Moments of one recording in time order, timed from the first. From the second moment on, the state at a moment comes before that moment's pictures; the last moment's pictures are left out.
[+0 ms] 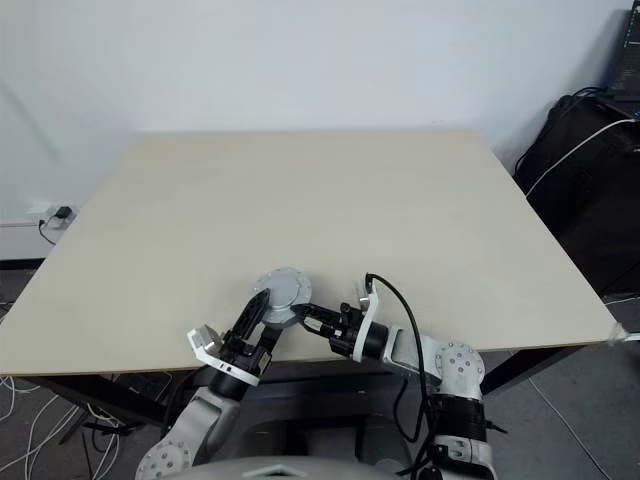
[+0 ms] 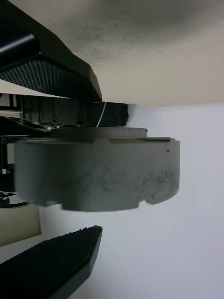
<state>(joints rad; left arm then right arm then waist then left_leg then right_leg) 0.39 -0.07 -0.01 -0.19 -1.51 0.52 -0.31 -0.14 -0.03 -0.21 0.06 1.48 1.36 0.03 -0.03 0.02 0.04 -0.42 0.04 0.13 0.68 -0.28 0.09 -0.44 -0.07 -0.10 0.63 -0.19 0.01</state>
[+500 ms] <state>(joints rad) 0.39 -0.07 -0.02 -0.19 -1.51 0.52 -0.30 -0.14 -0.08 -0.15 0.04 1.51 1.34 0.04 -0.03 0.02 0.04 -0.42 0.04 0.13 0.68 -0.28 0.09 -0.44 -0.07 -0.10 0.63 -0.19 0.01</state>
